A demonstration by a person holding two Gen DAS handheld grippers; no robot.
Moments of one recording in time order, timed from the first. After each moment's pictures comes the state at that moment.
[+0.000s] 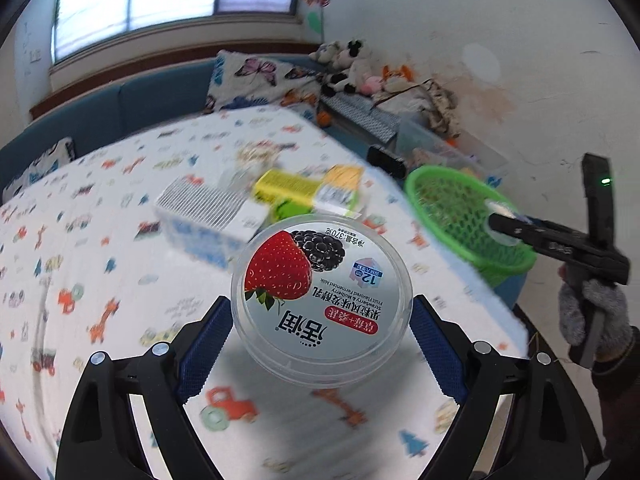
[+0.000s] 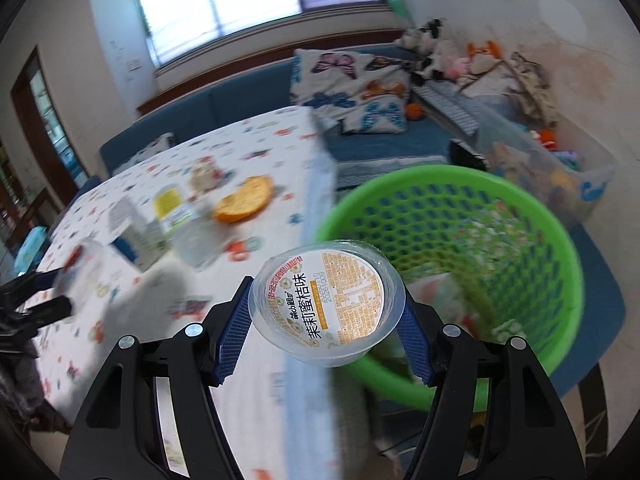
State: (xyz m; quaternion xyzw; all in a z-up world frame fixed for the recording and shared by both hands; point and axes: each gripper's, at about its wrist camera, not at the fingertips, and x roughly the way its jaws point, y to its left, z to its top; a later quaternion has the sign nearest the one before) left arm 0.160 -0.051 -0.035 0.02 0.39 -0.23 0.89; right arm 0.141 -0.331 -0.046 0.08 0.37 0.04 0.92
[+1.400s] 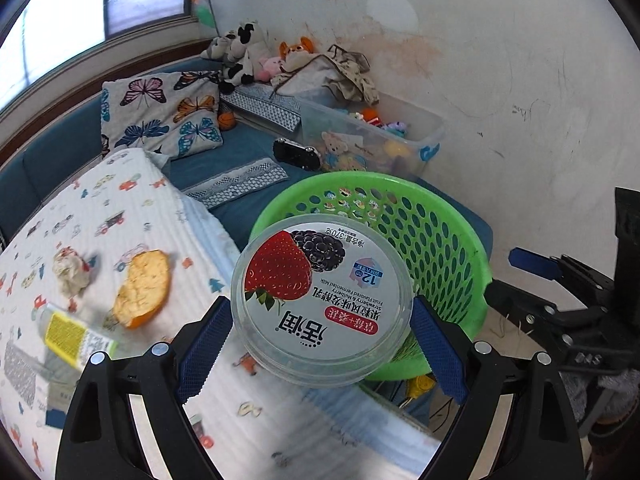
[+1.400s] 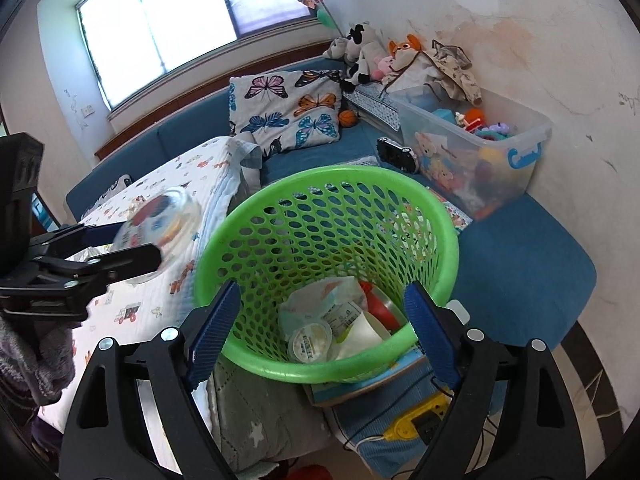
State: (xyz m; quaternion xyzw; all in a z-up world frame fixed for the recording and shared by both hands) left arm 0.222 -0.278 -0.037 0.11 0.40 -0.33 0.85; right arm 0.091 -0.438 -0.048 0.14 0.35 -0.03 0.93
